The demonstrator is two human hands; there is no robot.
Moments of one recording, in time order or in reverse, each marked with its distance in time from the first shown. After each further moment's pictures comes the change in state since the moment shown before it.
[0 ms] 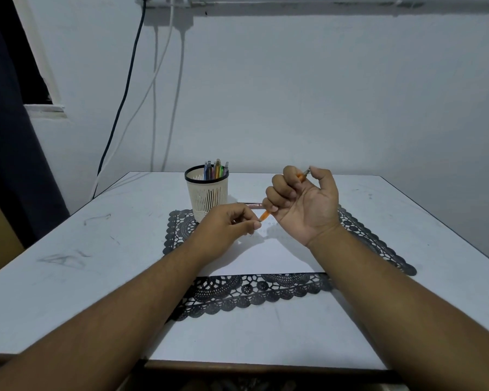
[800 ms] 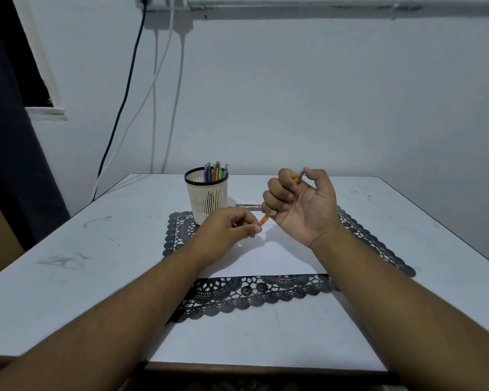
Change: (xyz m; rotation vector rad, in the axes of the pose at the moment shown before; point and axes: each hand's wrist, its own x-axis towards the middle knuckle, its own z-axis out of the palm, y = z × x) left_hand 0.001 -0.001 0.002 -0.011 -0.021 -0.018; right_hand 0.001 -0.003 -0.001 -0.040 -0.060 0.071
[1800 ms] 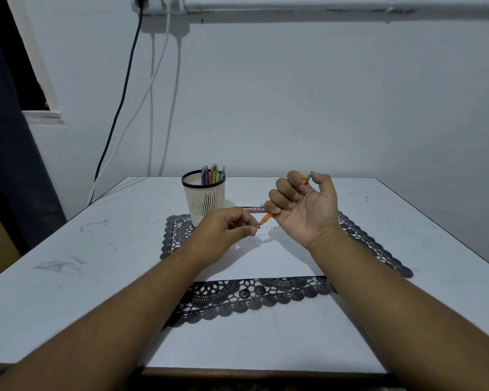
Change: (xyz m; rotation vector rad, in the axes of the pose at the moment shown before) left_hand -0.002 0.005 -0.004 0.069 0.020 0.012; right_hand -0.002 -0.001 -0.007 0.150 0.213 -0.077
